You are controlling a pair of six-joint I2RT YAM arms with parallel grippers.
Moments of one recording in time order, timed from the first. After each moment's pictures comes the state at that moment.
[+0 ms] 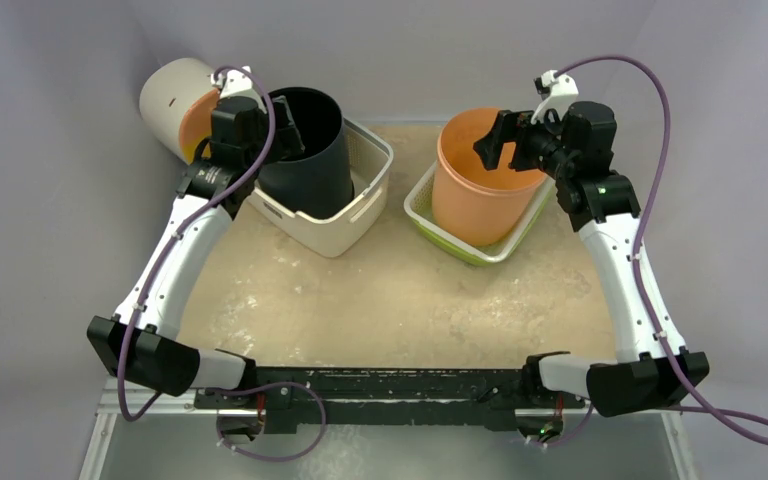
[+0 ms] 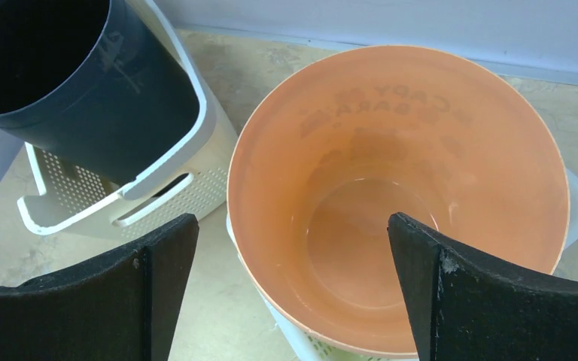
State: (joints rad) left arm -0.28 1.36 1.49 -0.51 -0.27 -0.38; right arm 0.14 1.25 1.46 -0.52 -0.25 0.14
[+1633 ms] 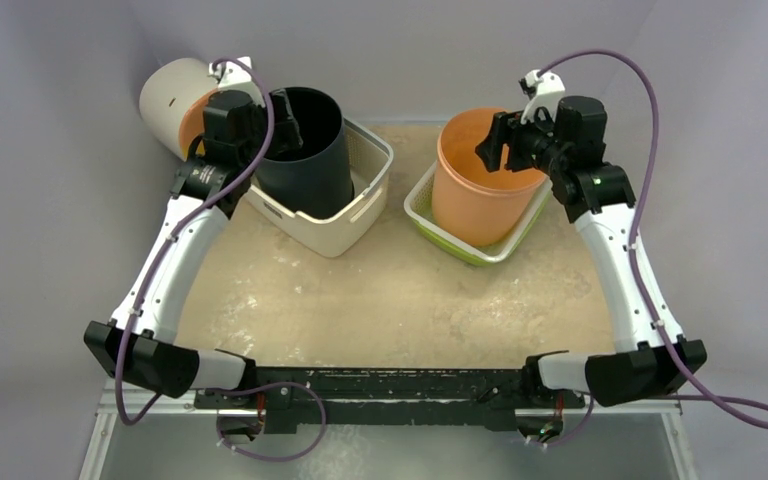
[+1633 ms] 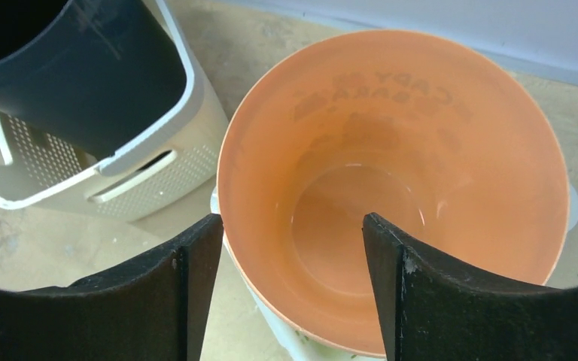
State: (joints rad) left arm -0.28 1.36 1.55 -0.51 -0.26 -0.29; right arm 0.16 1.29 1.50 -0.57 -0.23 0.05
